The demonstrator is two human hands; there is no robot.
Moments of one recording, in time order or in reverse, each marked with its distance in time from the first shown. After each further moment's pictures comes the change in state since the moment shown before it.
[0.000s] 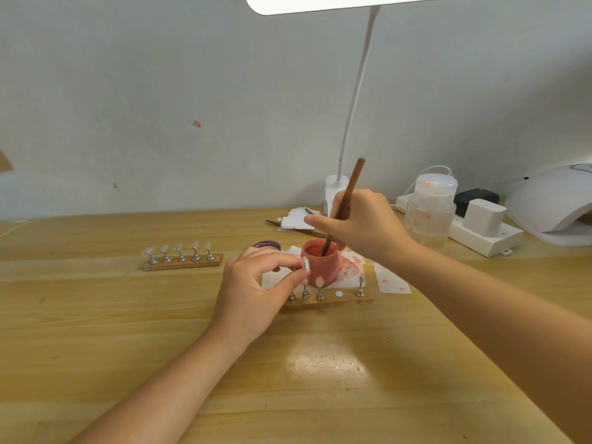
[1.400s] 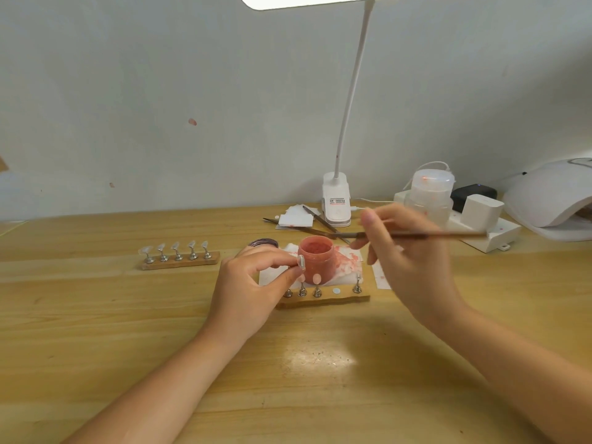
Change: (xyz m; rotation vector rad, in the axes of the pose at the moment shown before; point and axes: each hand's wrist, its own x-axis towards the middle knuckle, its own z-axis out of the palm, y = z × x) left_hand -0.001 -0.005 0.002 -0.001 0.013 0.052; right_hand -0.061 0.011 -0.010 0.503 0.331 -0.179
